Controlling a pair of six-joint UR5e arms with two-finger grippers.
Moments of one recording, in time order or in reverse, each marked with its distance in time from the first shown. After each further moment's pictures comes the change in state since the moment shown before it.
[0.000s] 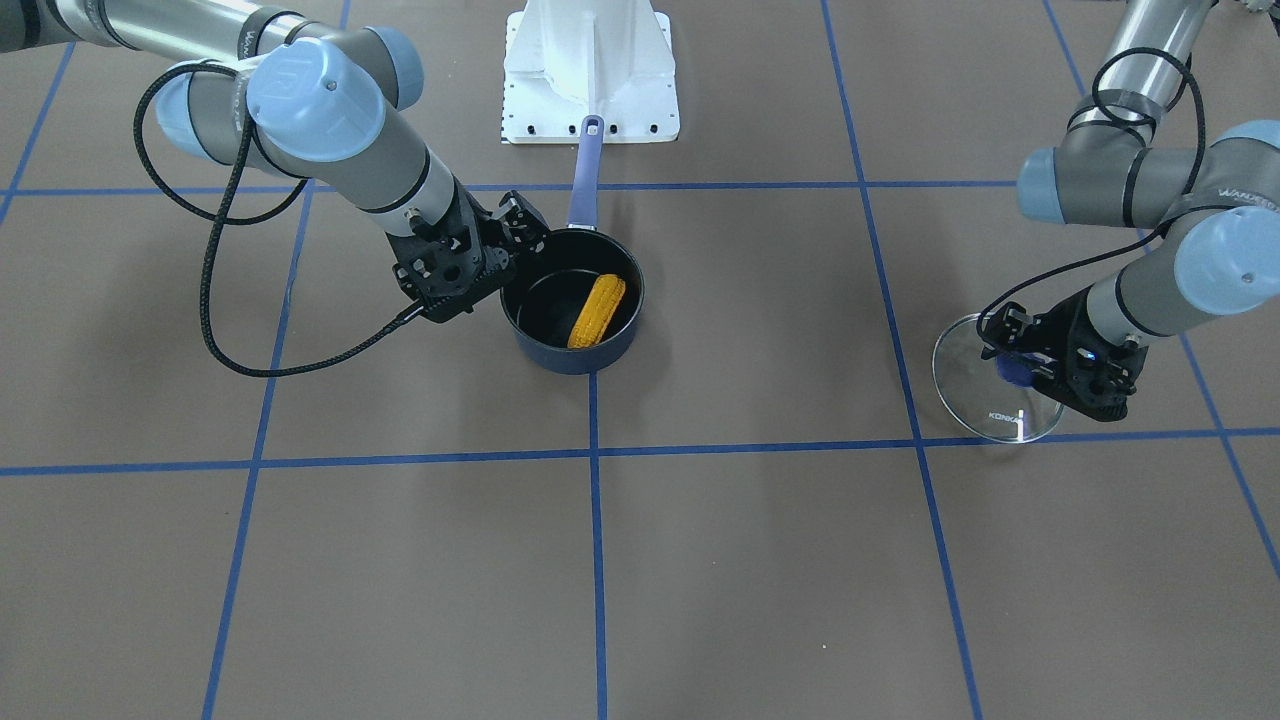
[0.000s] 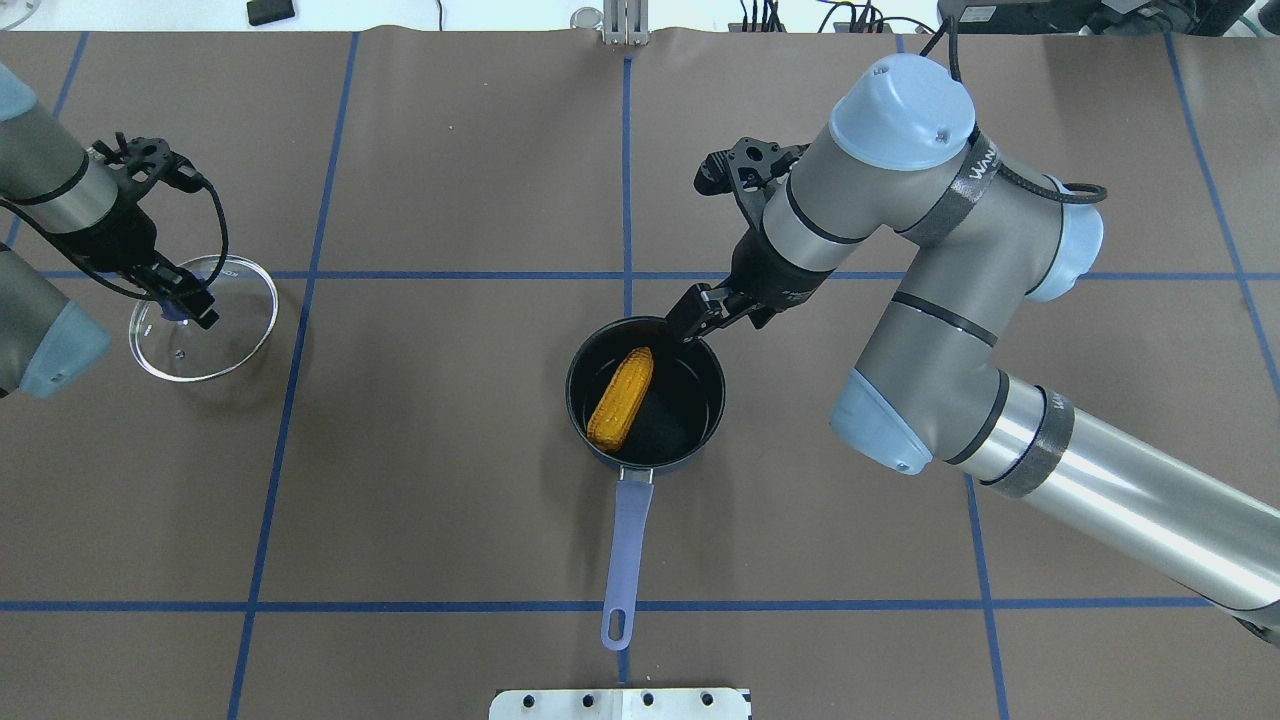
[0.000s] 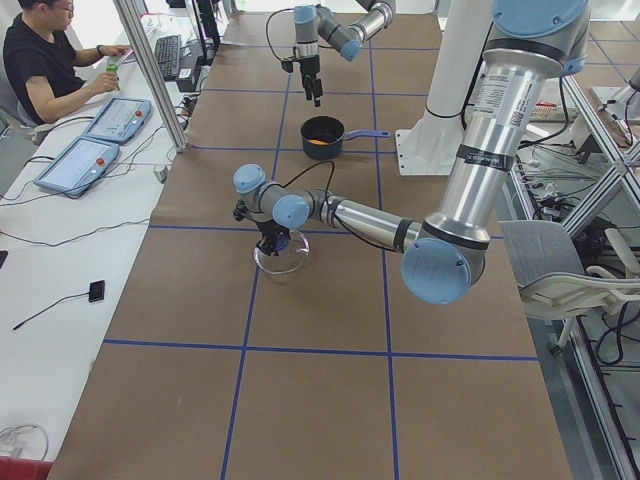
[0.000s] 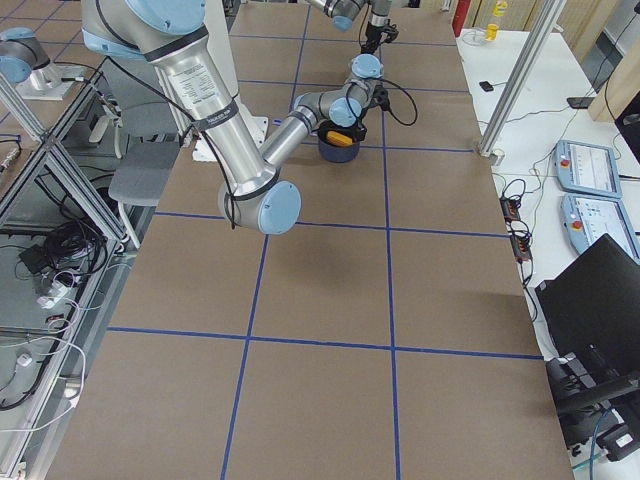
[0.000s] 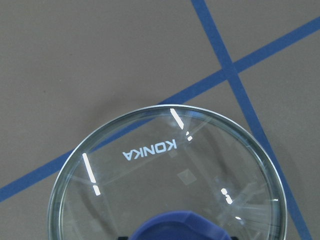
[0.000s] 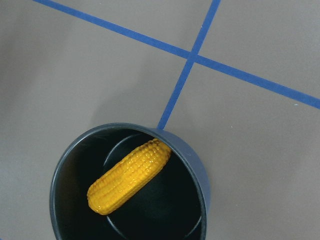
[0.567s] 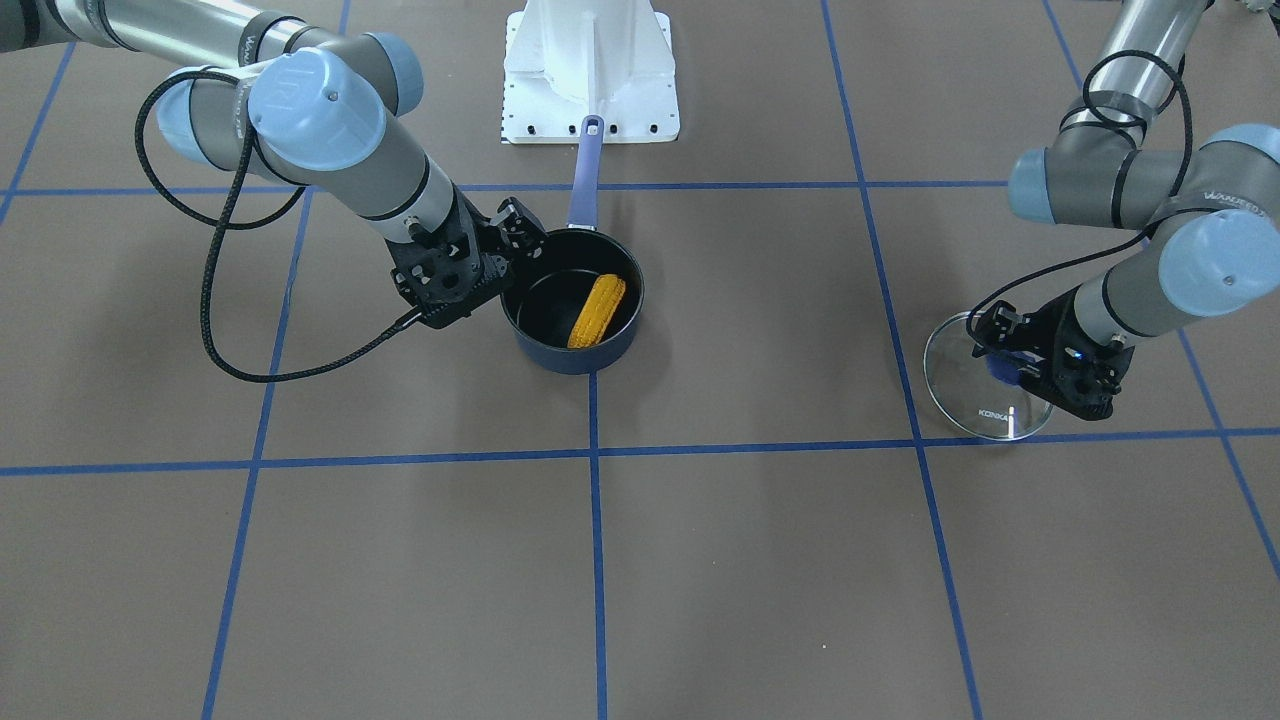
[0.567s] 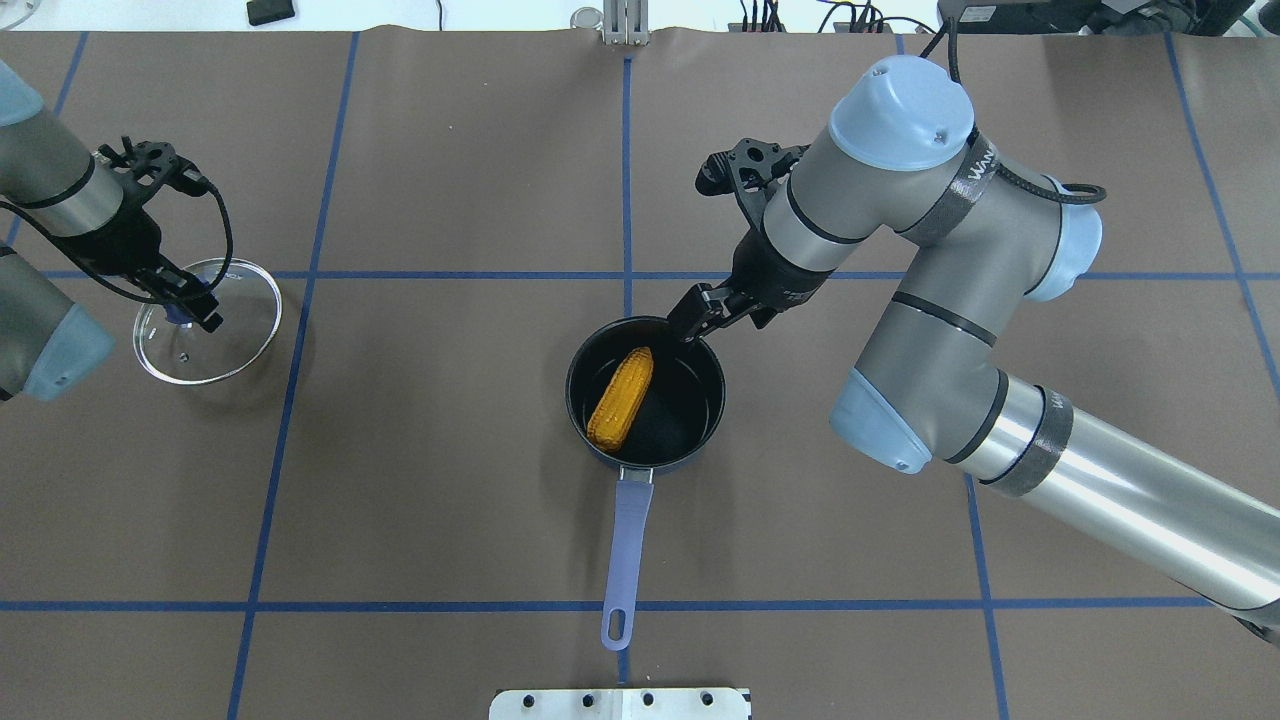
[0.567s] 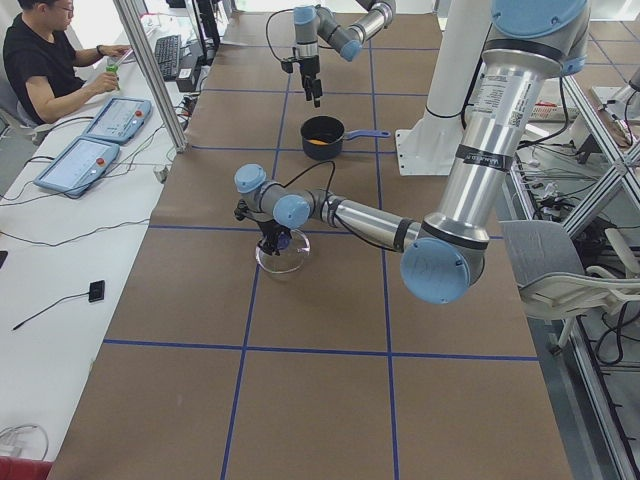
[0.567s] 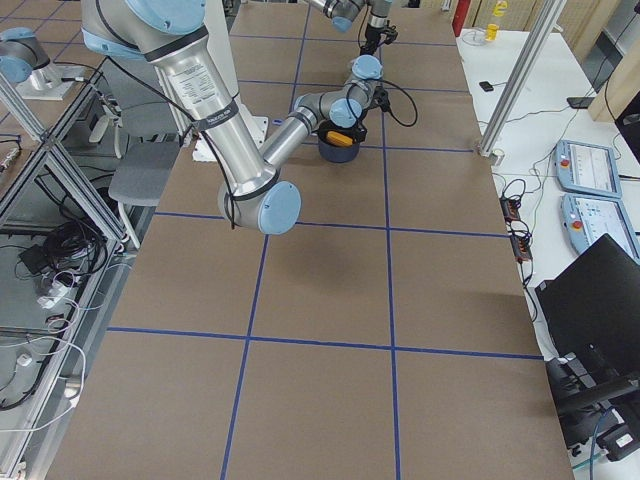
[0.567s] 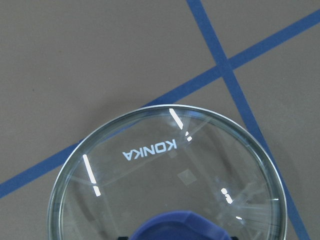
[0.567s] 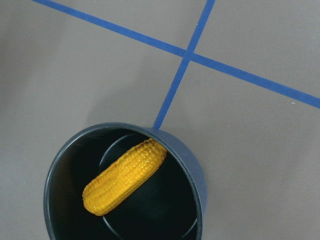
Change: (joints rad) left arm 0.005 0.000 -0.002 -0.001 -0.001 0.000; right arm 0.000 0.000 -0.004 0.000 -0.003 0.000
